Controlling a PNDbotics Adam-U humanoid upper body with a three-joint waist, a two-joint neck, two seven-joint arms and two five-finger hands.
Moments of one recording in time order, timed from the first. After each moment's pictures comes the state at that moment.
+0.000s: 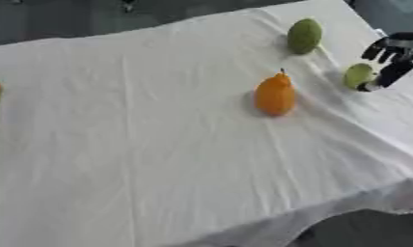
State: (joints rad) left arm -0.54 0.55 0.08 -1.37 0.38 0.01 0.34; right arm -0.46 -0.98 0.06 -1.15 0.51 0.16 0.45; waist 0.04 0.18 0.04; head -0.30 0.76
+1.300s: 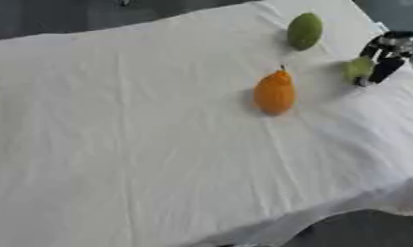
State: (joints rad) left arm -0.54 0.55 0.08 -1.37 0.38 0.02 0.33; right arm -0.53 -0.97 0.07 -1.04 0.60 0.20 0.45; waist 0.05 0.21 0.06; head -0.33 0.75
